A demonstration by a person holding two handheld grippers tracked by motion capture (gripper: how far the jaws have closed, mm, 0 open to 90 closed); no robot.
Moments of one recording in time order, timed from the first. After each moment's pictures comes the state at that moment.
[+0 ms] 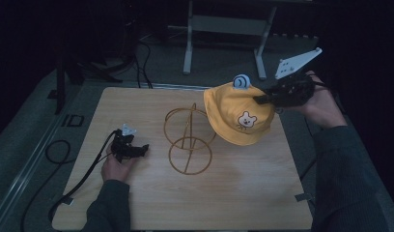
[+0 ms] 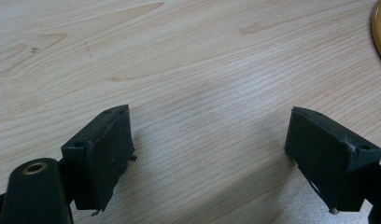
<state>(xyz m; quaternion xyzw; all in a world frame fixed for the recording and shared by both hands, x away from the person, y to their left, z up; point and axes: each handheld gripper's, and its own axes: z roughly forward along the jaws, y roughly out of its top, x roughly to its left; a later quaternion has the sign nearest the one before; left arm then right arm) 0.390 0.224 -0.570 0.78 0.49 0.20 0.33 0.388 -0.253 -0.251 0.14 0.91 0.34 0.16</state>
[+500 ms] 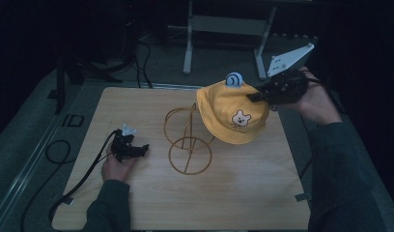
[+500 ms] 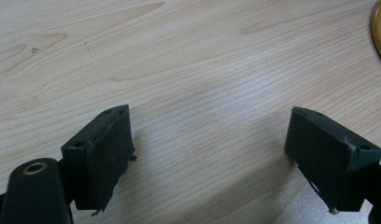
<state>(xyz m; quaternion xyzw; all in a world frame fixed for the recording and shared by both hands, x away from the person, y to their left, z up) 0.390 0.224 -0.570 0.78 0.49 0.20 0.33 0.386 -0.234 -0.242 0.12 0.92 0.34 0.16</state>
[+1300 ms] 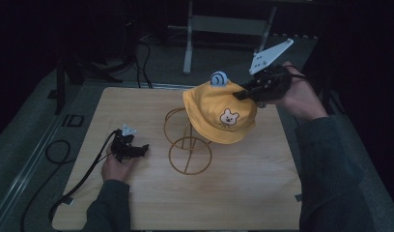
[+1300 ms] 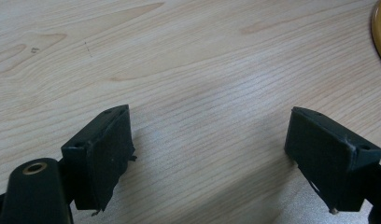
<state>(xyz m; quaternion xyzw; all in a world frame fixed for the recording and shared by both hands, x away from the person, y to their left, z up) 0.390 0.224 -0.570 0.78 0.49 0.20 0.33 0.389 -0.197 -0.236 0.10 0.93 0.33 0.16</state>
